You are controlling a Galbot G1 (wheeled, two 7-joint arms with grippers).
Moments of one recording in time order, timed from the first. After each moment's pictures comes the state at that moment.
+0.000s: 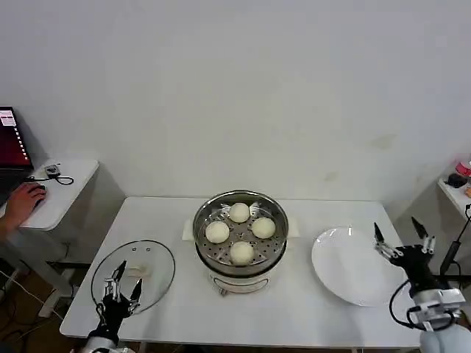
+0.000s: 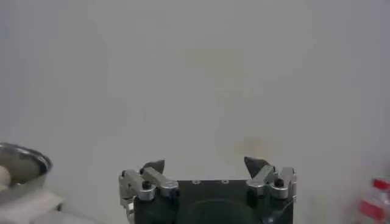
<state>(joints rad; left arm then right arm) 1.64 -1.19 -0.63 -1.86 1.01 -0.06 -0.15 -1.51 1.24 0.95 2.00 0.25 0.03 -0.17</state>
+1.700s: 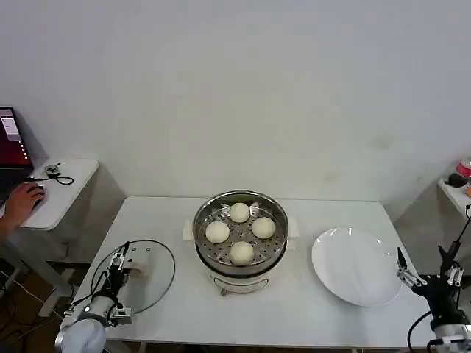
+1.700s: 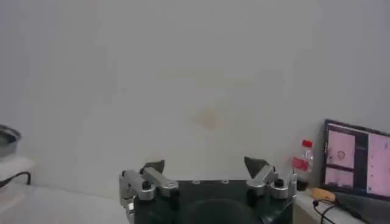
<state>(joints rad) 1.26 -1.12 -0.55 -1.46 1.26 -0.05 -0.11 -1.66 1.34 1.06 2.07 0.26 0.05 -0.18</state>
